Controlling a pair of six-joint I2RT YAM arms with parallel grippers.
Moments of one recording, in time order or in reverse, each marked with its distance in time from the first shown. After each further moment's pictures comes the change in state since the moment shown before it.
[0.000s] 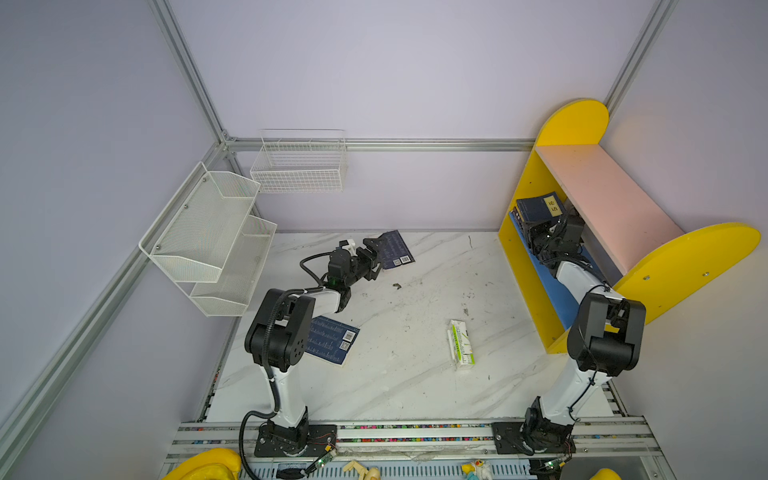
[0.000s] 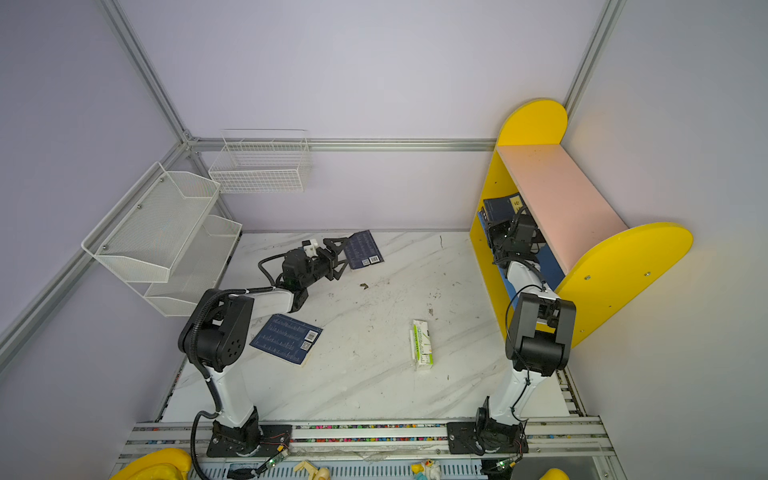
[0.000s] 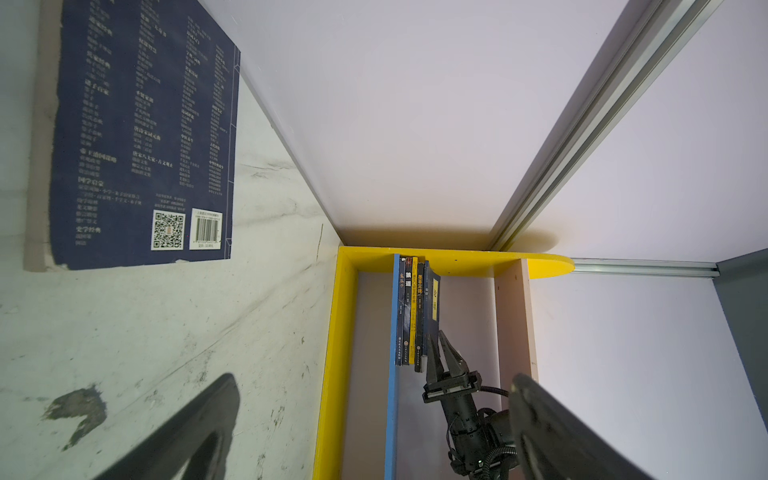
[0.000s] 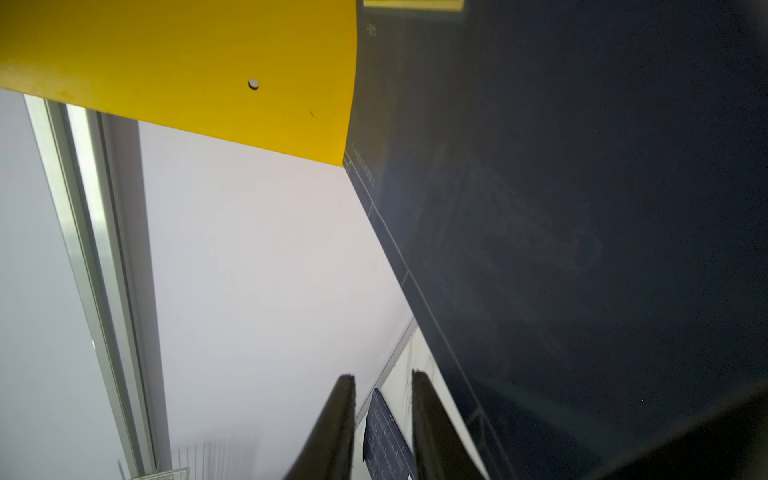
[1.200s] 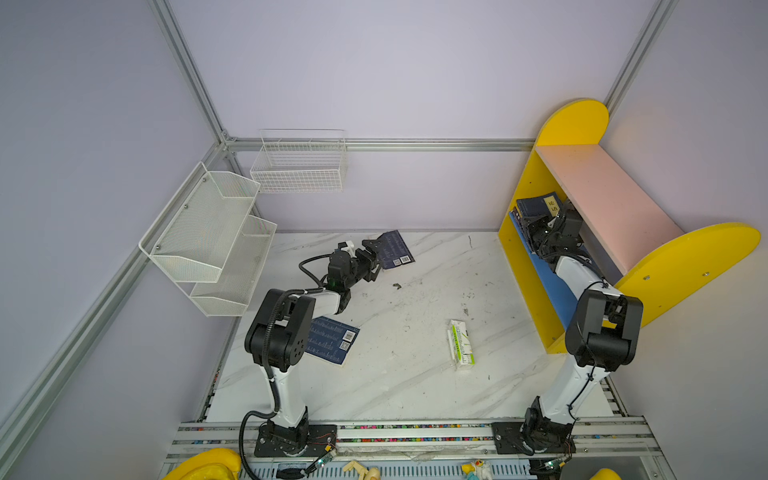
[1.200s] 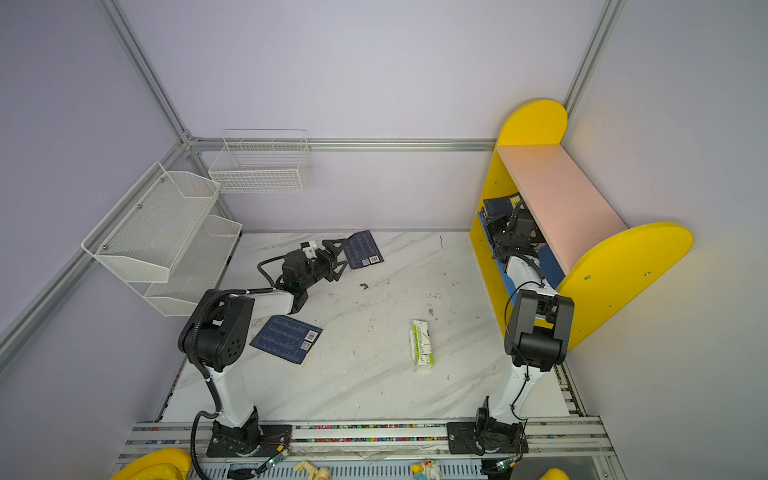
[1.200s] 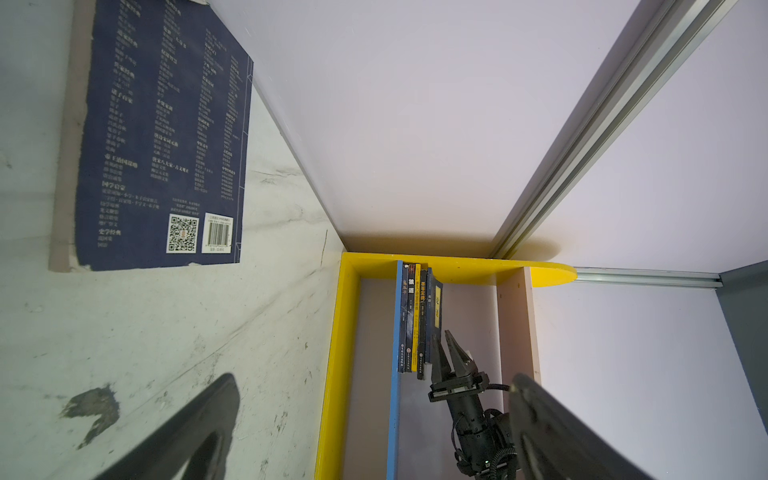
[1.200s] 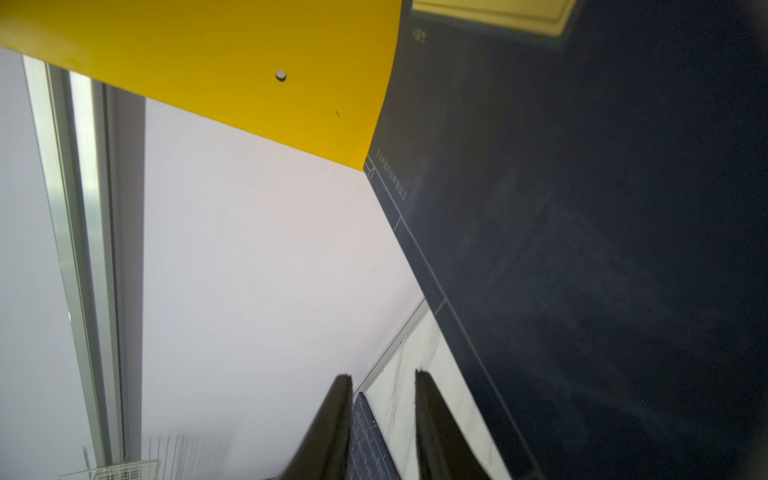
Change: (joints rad) left arm 0.000 0.000 -0.019 0.011 -0.024 -0.006; right arm 0.020 0.034 0.069 -0.048 -0.014 -0.111
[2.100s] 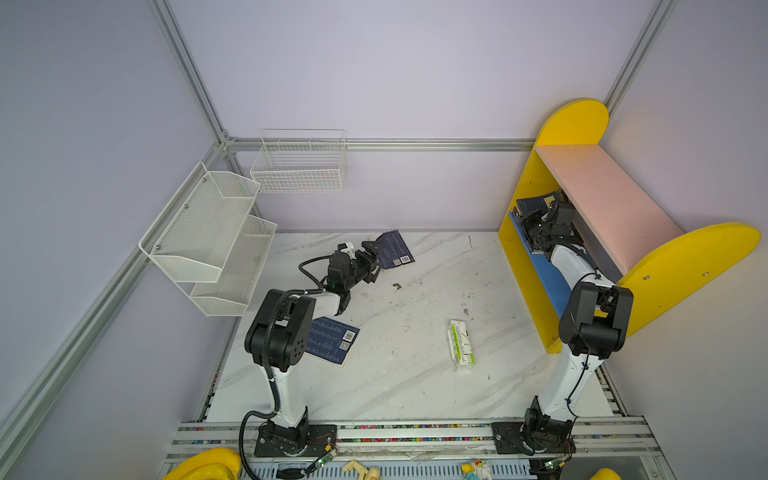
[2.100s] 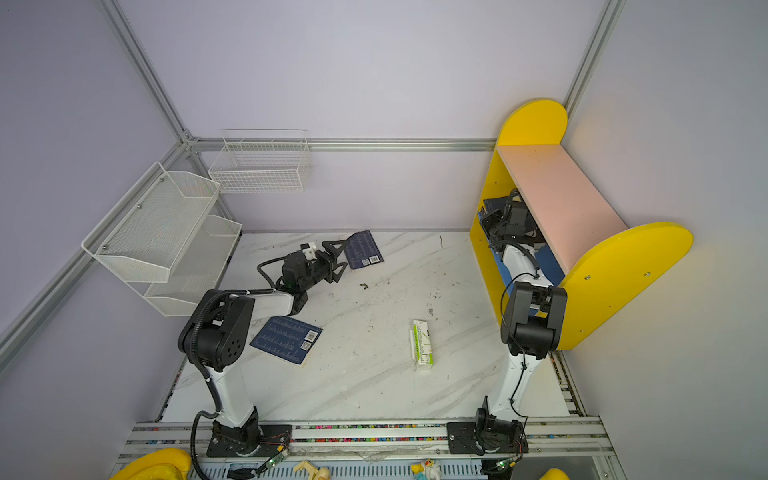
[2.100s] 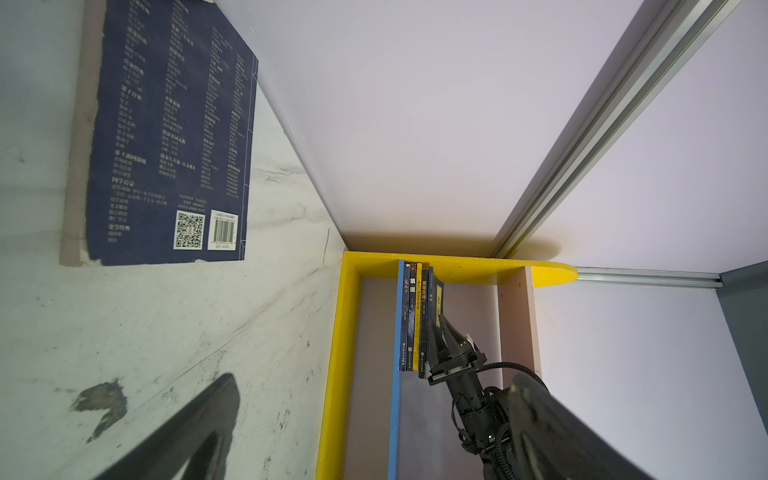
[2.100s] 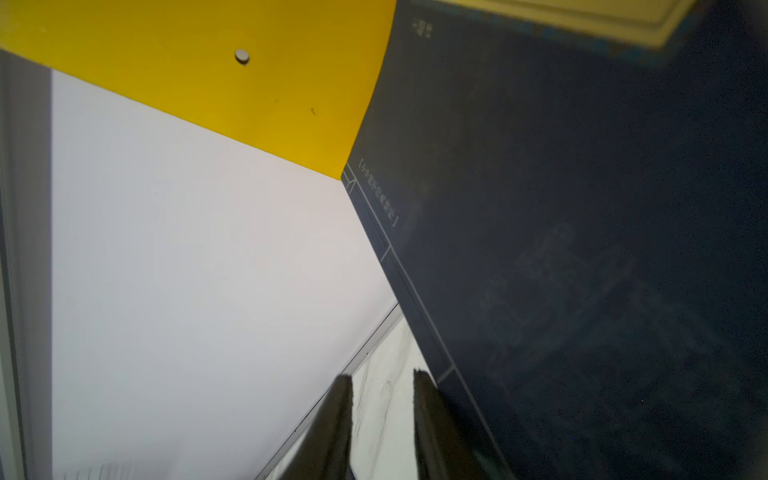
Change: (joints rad) left arm 0.000 0.000 -0.017 0.019 -0.001 -0.004; right arm 0.019 0.111 0.189 -0.163 0.102 -0.097
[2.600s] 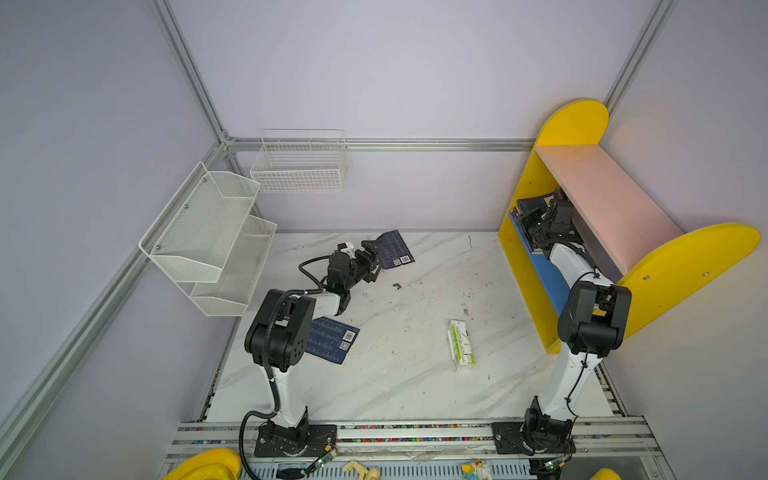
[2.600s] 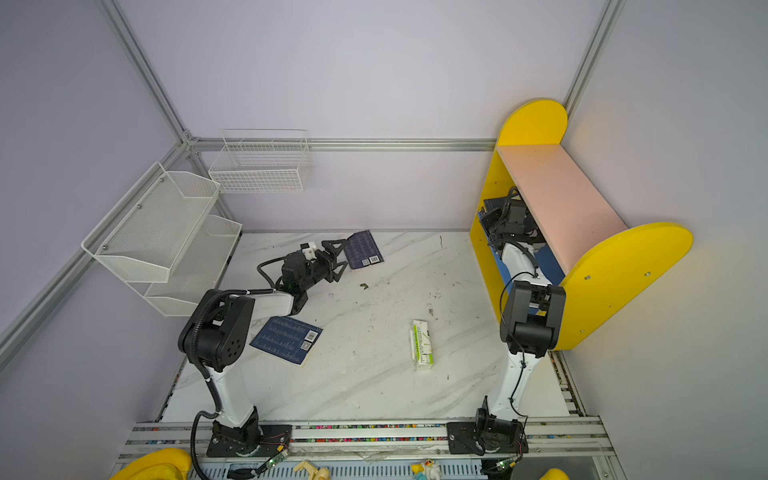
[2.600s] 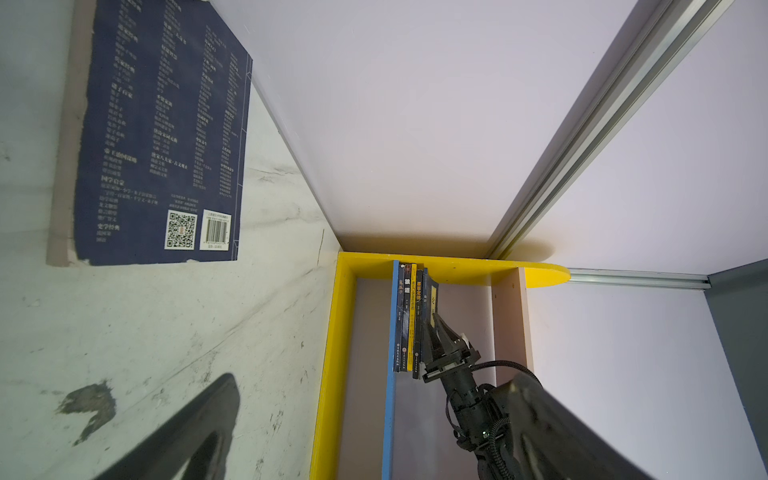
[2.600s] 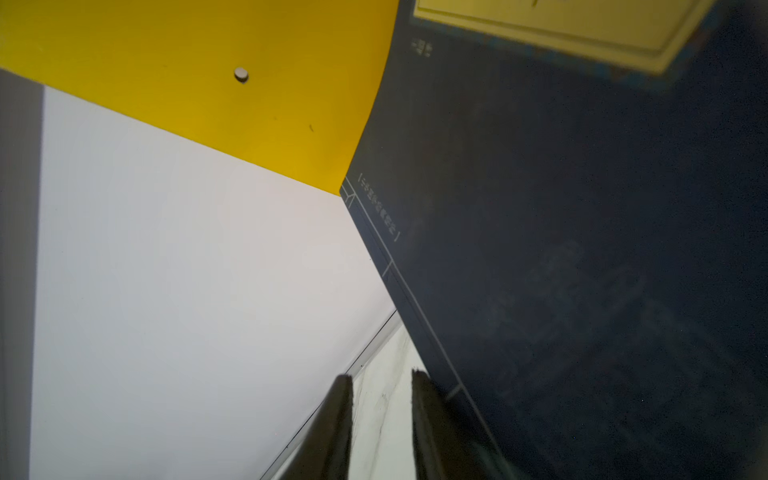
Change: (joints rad) left arm 0.000 0.000 0.000 0.012 0.000 -0.015; right arm 0.006 0.018 0.032 -0.014 0.046 -0.005
